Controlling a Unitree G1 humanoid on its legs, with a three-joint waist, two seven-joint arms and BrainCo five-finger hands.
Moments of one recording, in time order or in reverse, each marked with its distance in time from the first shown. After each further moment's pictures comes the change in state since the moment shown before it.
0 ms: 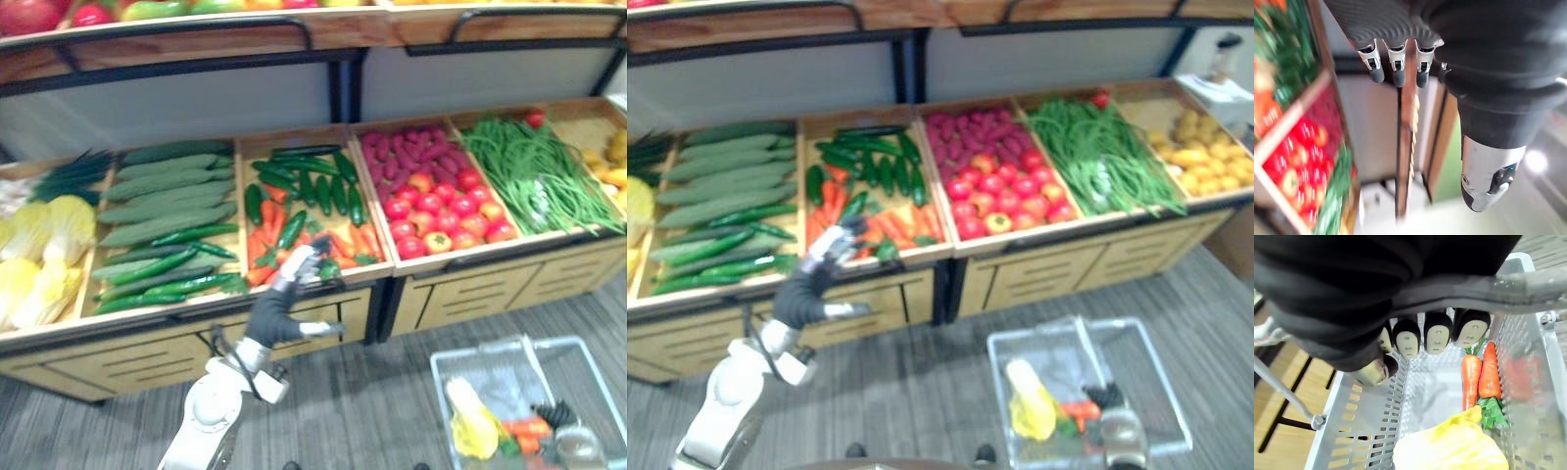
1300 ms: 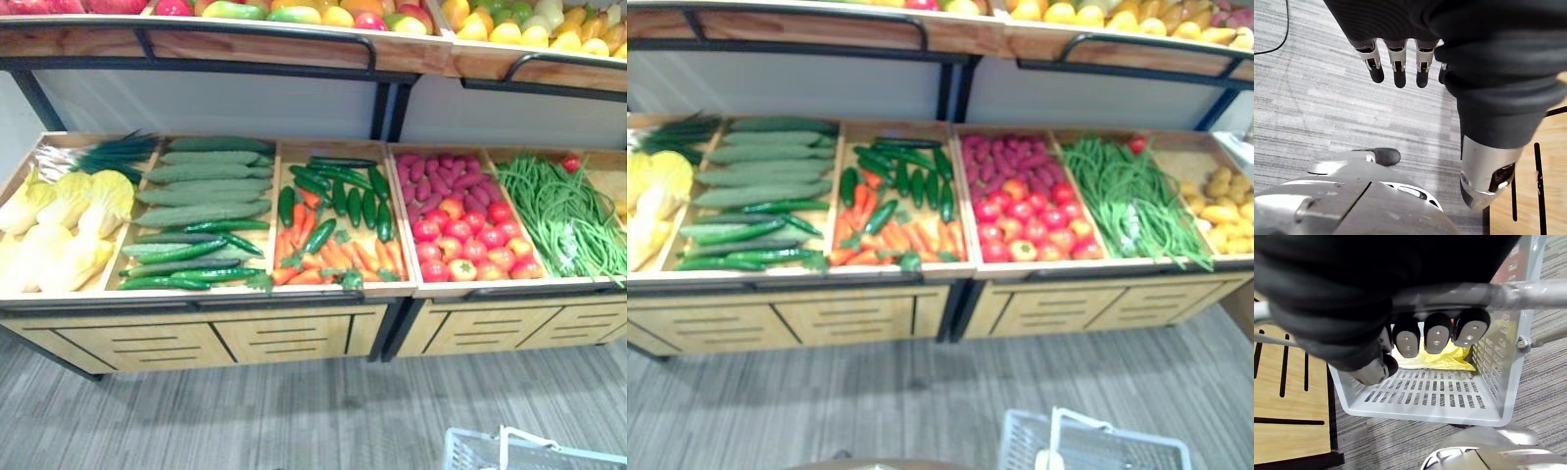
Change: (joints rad) left arm -0.053 -0.181 0.405 1.403 0.389 0.247 0.298; right arm 0.111 0.279 -0.020 0.153 0.189 0.000 -0.133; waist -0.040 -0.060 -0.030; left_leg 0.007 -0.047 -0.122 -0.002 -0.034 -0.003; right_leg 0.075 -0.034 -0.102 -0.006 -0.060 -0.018
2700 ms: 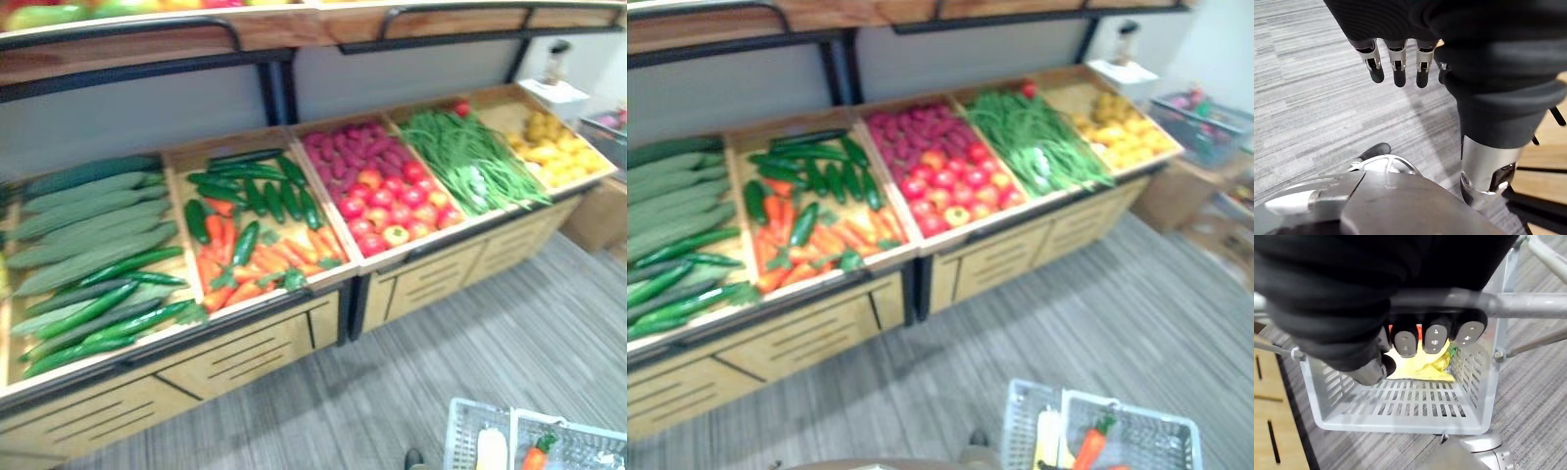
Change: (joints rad) left arm -0.043 0.025 -0.136 0.032 0.026 -0.002 -0.026; right arm -0.001 -0.016 -0.041 -0.067 0.031 -0.012 0.028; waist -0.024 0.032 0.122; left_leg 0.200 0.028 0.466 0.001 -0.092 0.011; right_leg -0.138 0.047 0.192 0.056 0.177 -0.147
